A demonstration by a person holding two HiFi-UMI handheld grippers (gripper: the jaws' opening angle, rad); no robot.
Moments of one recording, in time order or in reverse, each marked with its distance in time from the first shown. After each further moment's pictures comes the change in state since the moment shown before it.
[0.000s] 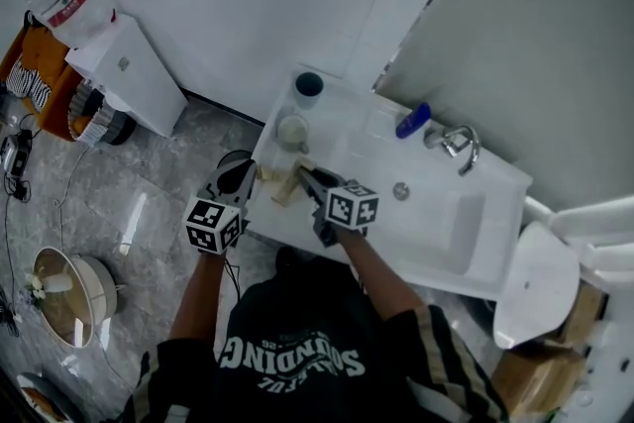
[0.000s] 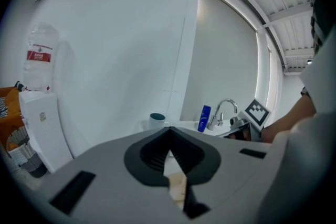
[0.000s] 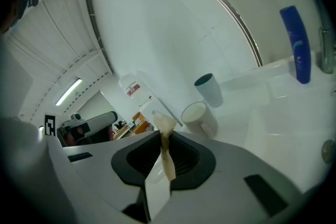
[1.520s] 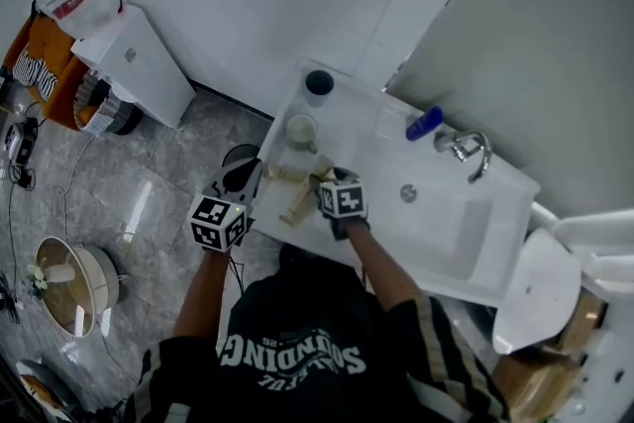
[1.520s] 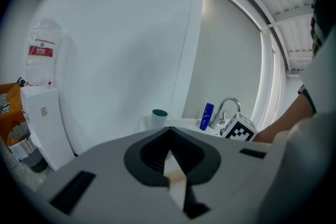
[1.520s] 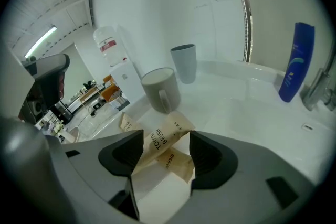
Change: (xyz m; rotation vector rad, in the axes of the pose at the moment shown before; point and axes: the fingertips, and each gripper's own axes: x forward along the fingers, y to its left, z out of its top) left arm 0.008 0.009 -0.011 -0.033 0.031 0.014; right arm 0.017 -0.094 -0.048 -0.254 0.336 -0.412
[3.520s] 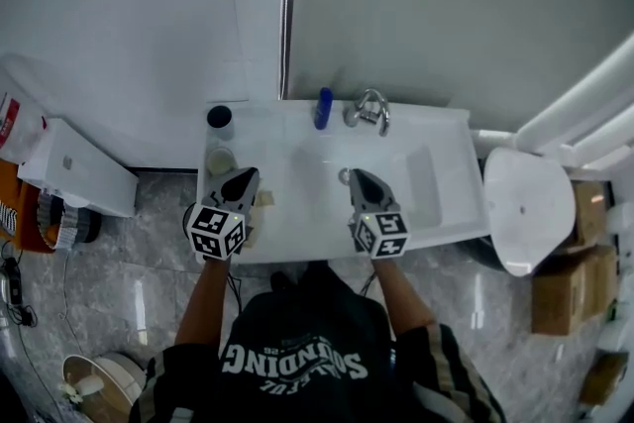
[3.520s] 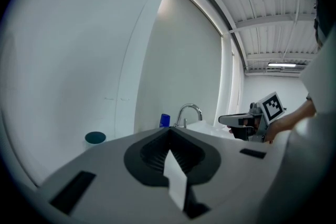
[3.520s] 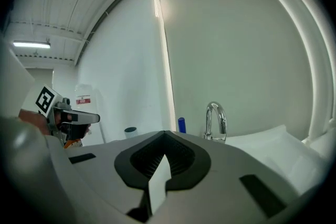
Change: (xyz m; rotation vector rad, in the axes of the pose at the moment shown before) left arm 0.066 -0.159 0.055 0.203 -0.056 -0.383; right arm -0.290 -0.123 -0.013 0.145 -0.749 -0.380
